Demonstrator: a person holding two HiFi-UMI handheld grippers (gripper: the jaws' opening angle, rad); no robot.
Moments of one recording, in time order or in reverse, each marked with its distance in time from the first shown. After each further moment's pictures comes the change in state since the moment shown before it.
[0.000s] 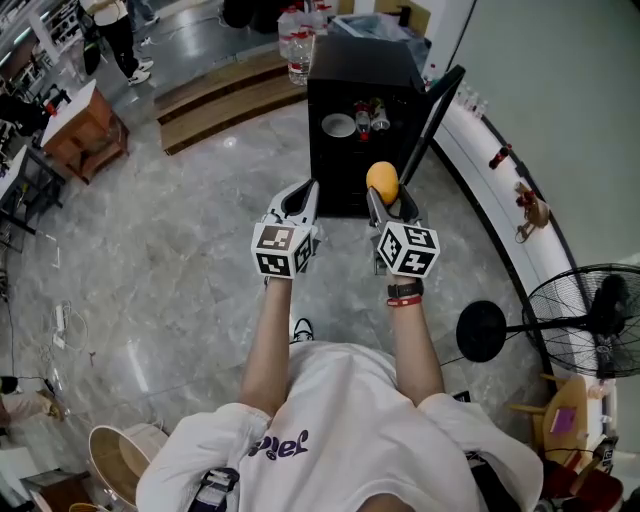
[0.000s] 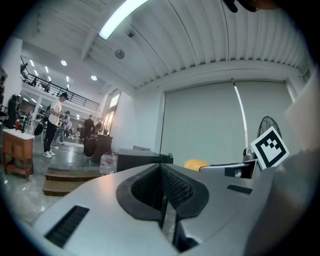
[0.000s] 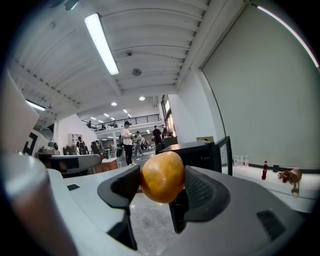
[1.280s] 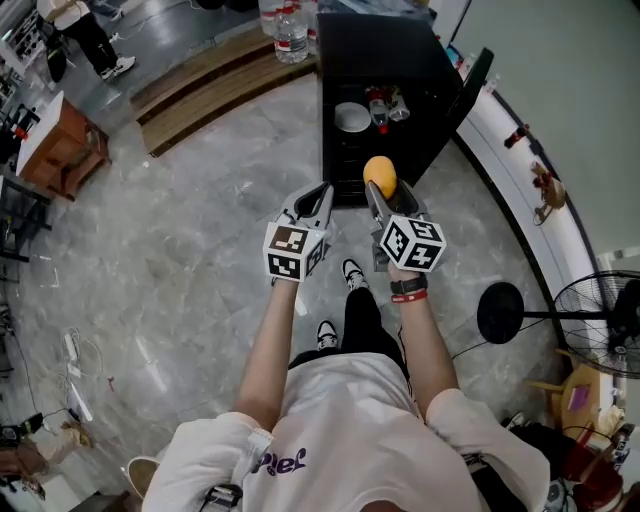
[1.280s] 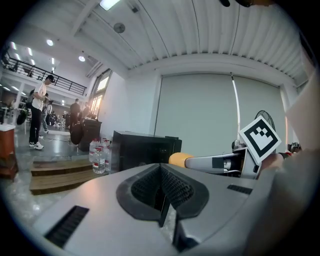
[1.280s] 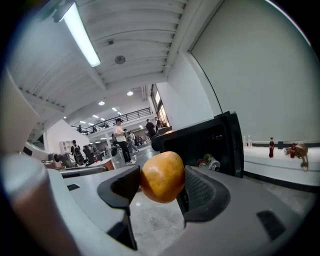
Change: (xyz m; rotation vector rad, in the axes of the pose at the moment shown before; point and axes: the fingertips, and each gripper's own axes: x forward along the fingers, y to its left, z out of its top) left arm 0.110 0.144 -0.065 0.007 0.154 -0.164; right arm 0.192 0.029 -0.056 0.156 0.079 -0.059
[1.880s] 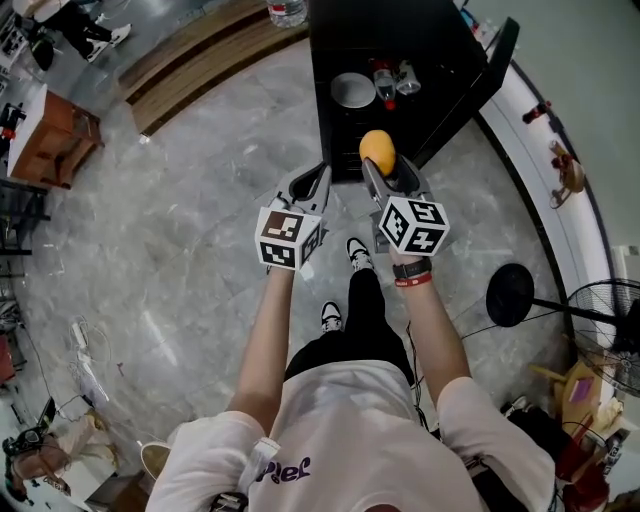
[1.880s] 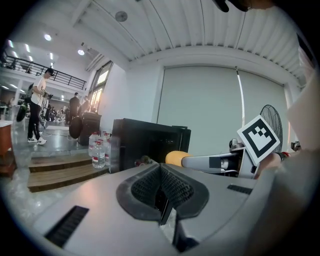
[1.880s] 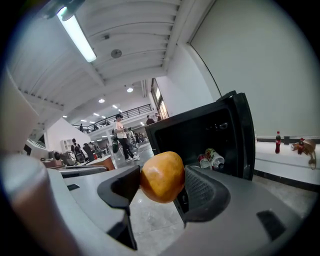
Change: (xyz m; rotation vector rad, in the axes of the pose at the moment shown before) left arm 0.094 0.044 -0.044 -0.013 0.071 -0.005; right arm 0.097 -0.054 -0.027 -0.005 0.046 0.022
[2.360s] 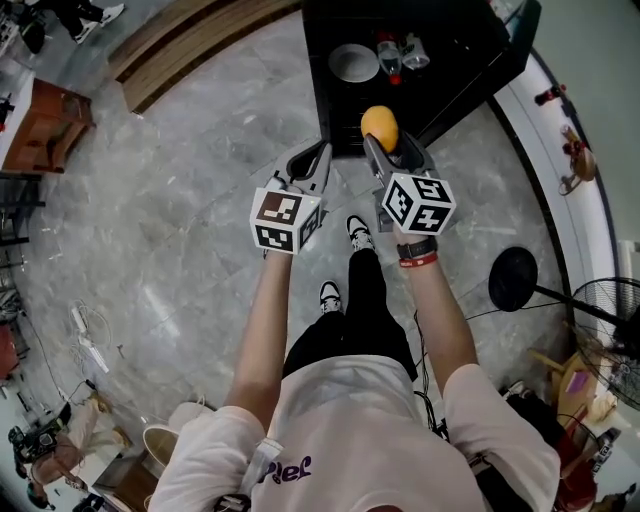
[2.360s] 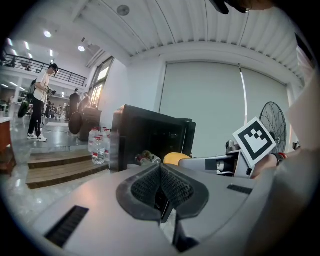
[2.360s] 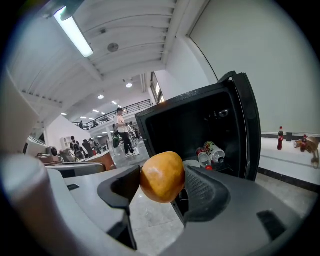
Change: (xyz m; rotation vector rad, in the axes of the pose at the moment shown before) left arm 0.052 0.021 -0.033 -0.019 0.038 0.006; right arm 0.054 -0.042 -0.031 0.004 0.057 0.005
